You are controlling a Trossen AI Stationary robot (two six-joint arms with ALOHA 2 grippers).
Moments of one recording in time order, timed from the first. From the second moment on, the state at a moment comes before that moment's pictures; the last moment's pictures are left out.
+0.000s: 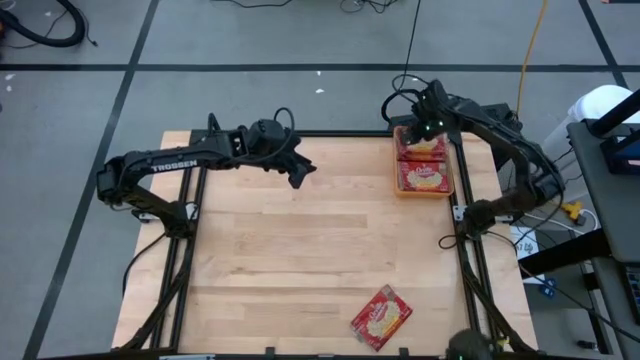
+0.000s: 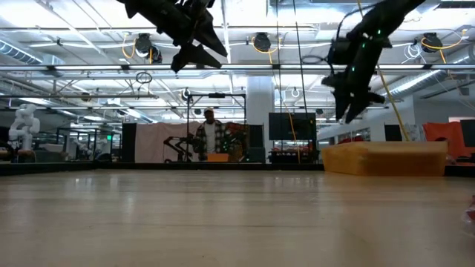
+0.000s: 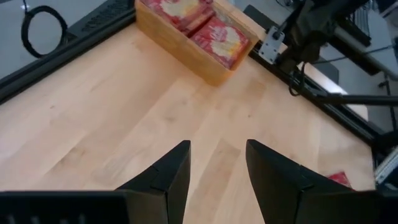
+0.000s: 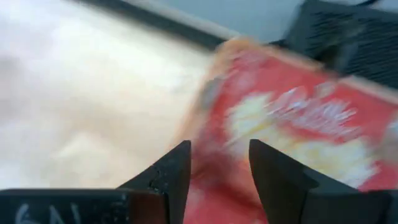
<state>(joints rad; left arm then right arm) 0.34 1.42 1.19 -0.35 0.16 -0.40 -1.03 1.41 1.09 -0.81 -0.10 0.17</state>
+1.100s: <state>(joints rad) -0.31 1.55 1.16 -0.13 -0.11 -0.68 -0.48 1.08 1.09 -1.09 -0.29 0.13</state>
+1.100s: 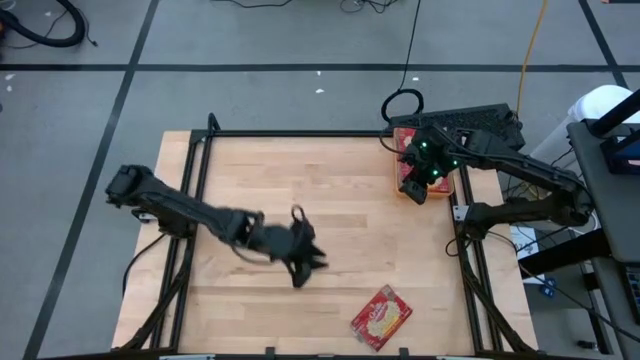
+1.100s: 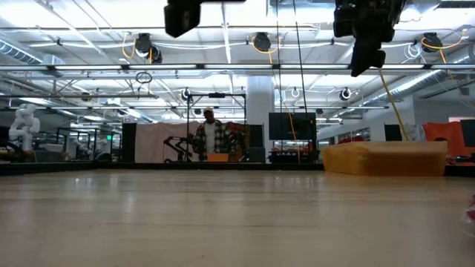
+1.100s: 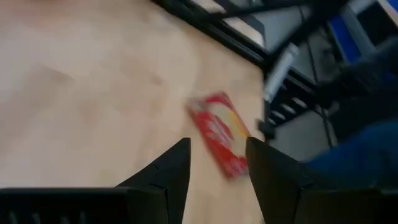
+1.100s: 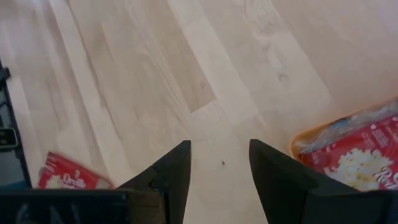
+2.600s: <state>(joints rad) -0.37 2.42 1.73 -0.05 0.21 -0.67 -0.48 1.04 0.96 -1.00 -0.42 0.04</state>
